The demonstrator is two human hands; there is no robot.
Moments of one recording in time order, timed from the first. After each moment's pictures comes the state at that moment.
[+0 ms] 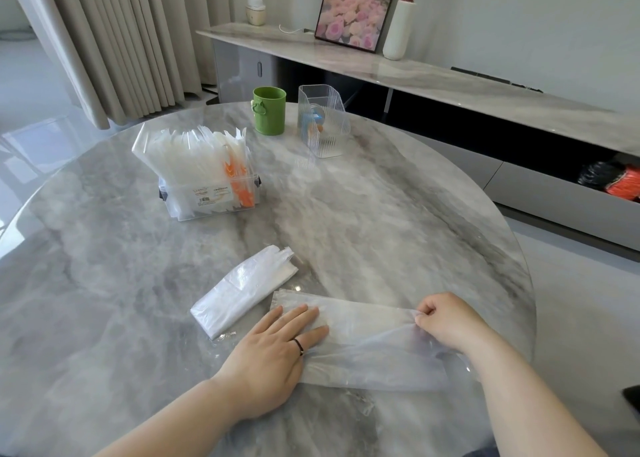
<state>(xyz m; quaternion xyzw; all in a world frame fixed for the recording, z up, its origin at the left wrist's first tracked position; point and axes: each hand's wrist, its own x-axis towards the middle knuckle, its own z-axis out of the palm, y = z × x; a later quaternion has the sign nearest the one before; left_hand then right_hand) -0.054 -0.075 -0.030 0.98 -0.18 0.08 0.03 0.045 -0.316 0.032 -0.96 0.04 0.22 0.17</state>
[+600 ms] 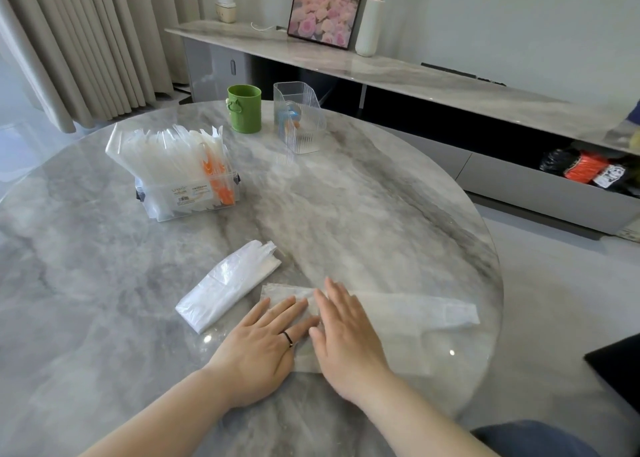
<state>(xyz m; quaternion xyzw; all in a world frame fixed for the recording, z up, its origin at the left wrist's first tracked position) -0.055 -0.076 -0.029 0.97 -0.21 0.08 -0.01 -0.034 -0.229 0.012 -0.96 -0.22 0.04 0.16</state>
